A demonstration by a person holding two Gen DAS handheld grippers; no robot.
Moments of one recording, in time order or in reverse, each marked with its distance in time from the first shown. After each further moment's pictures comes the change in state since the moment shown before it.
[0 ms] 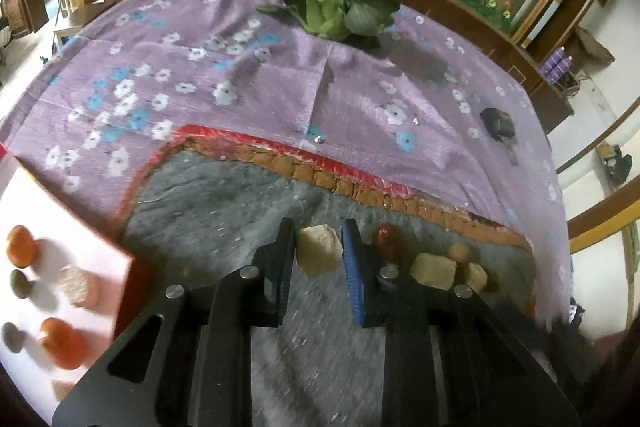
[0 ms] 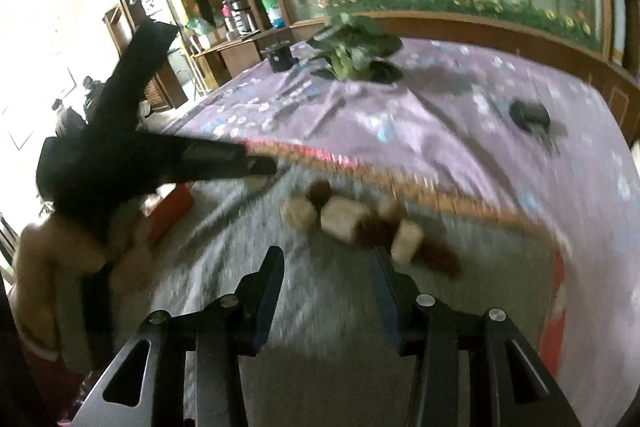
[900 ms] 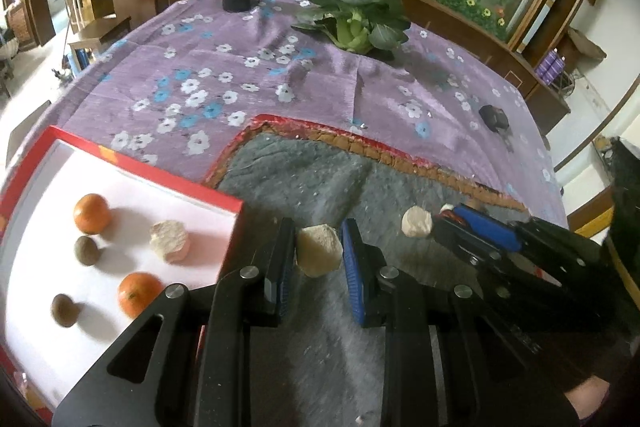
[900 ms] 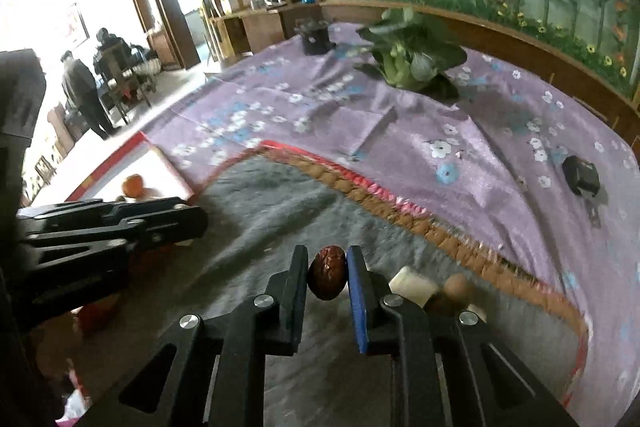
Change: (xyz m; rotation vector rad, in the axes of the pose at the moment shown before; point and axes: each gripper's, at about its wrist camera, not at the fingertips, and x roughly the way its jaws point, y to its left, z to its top) left arm -0.056 0.041 -0.036 0.032 -0.062 0.024; right arm 0.039 0.046 0.035 -0.122 0.078 0.010
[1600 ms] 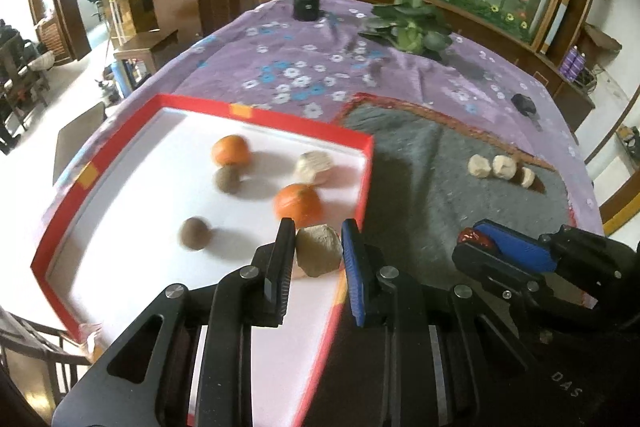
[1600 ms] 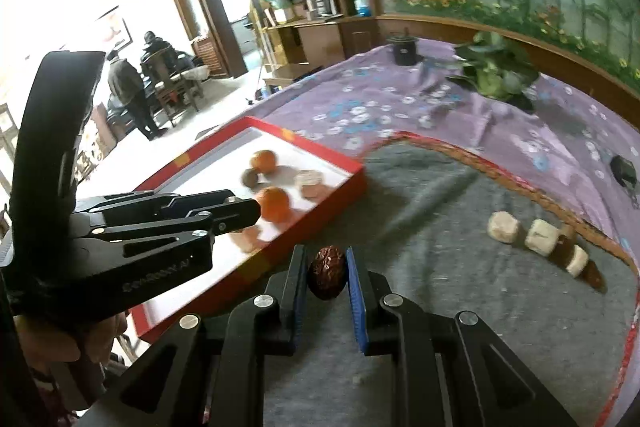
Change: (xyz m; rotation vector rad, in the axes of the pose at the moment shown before) left arm -0.066 0.070 -0.065 0.007 -0.062 0.139; right arm -0.031 0.121 -0.037 -0.064 -0.041 0.140
